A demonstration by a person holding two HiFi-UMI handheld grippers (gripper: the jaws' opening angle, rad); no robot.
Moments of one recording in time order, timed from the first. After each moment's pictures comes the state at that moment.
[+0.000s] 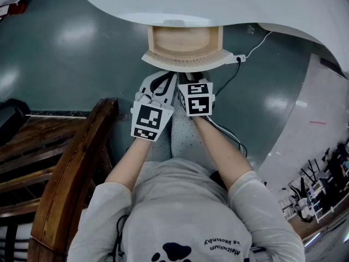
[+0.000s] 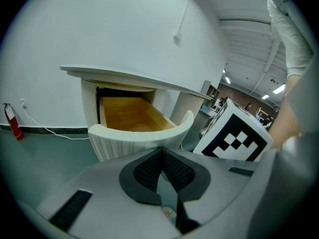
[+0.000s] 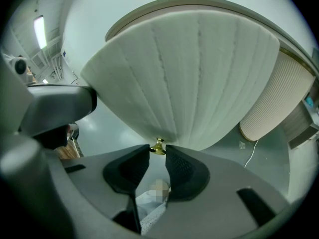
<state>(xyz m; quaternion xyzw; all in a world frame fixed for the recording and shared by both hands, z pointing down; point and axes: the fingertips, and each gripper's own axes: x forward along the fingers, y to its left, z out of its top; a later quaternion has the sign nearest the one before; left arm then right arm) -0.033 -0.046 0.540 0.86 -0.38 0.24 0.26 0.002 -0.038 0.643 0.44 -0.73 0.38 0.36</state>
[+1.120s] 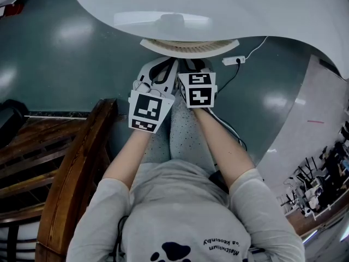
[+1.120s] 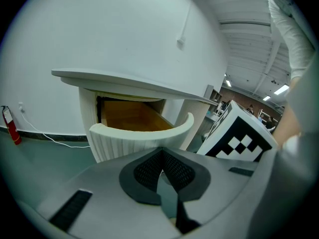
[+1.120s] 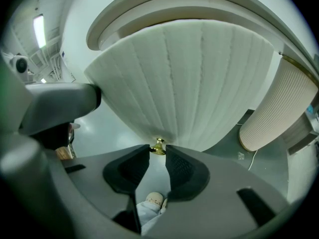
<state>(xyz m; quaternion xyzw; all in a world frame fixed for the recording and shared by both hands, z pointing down) -0.036 -0.117 0.538 0.86 -0.39 0.22 0.24 -0.001 -0.109 0.640 0.46 -0.73 0.36 0.35</state>
